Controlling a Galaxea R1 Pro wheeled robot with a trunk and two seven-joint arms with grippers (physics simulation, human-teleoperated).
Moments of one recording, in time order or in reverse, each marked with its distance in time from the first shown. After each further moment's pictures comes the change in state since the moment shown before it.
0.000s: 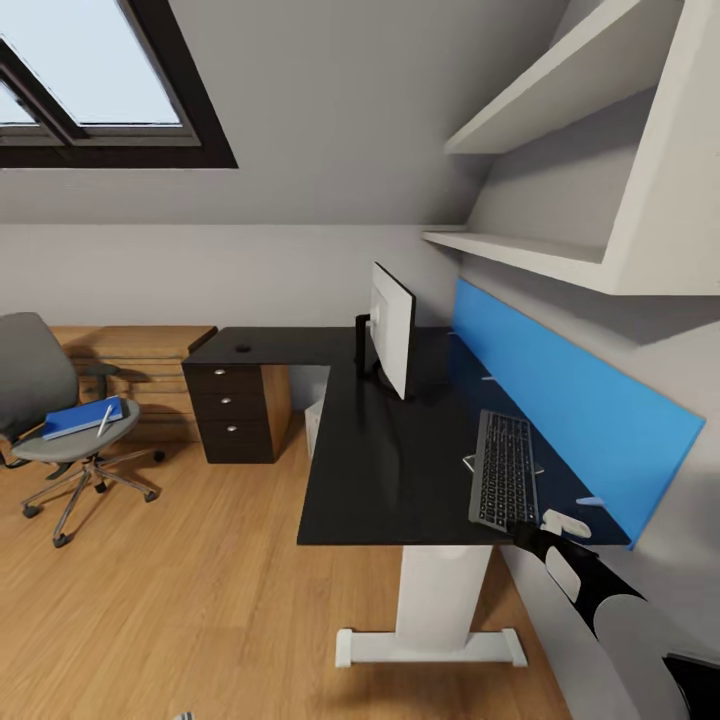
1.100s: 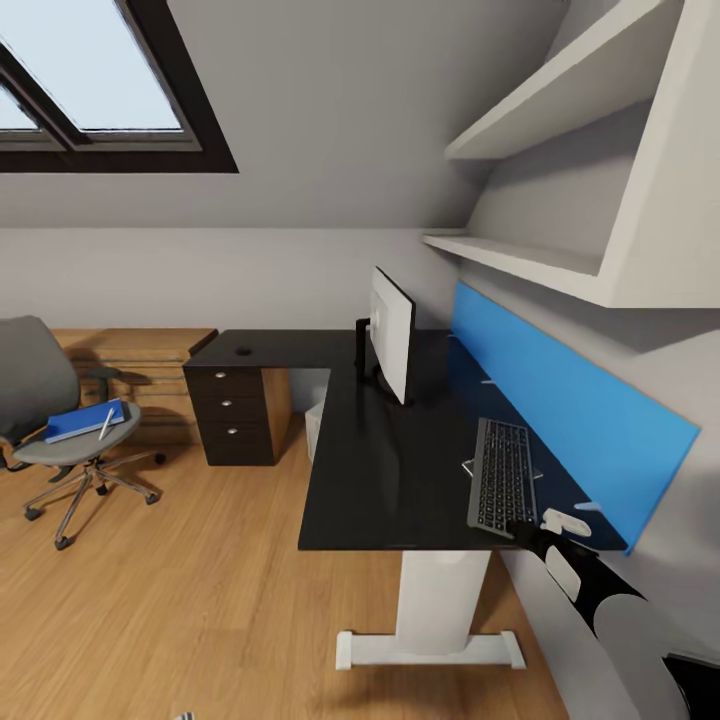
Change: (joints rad) left arm 0.000 -0.001 -0.001 0.002 0.003 0.000 0.001; right arm 0.000 0.000 0.001 -0.005 0.003 -0.003 0.000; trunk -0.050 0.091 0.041
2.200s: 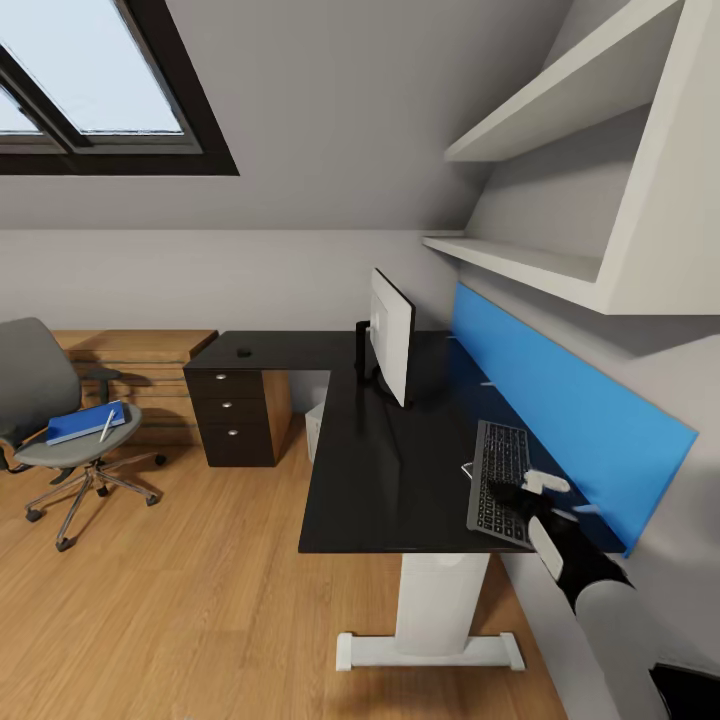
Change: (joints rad) left arm 0.000 -0.022 -0.006 0.050 -0.003 -0.003 0.000; right arm 0.011 0.058 0.027 -0.233 0.055 0.001 0.028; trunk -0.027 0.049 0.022
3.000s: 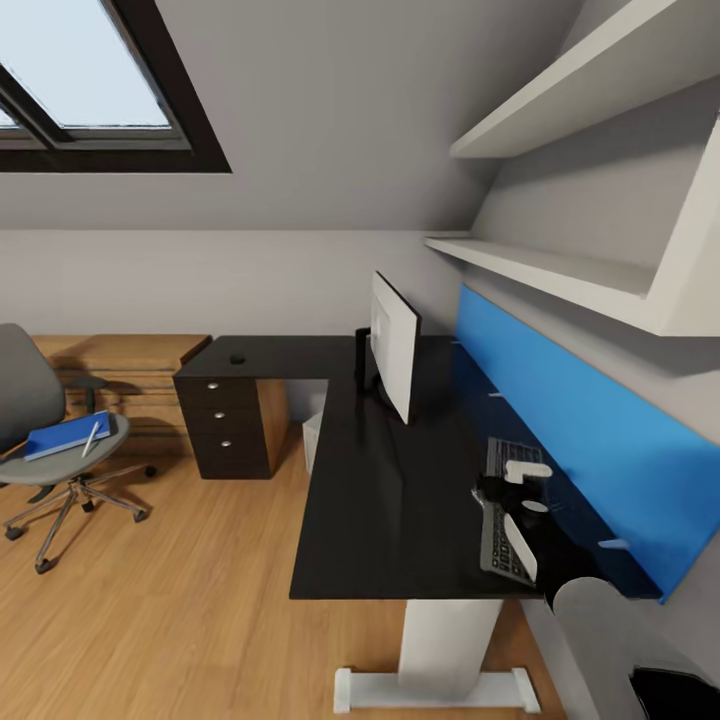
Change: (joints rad) left arm 0.000 -0.022 -0.004 0.039 0.003 -0.152 0.000; right arm 0.001 0.059 0.080 -0.053 0.158 -0.008 -0.143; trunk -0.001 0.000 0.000
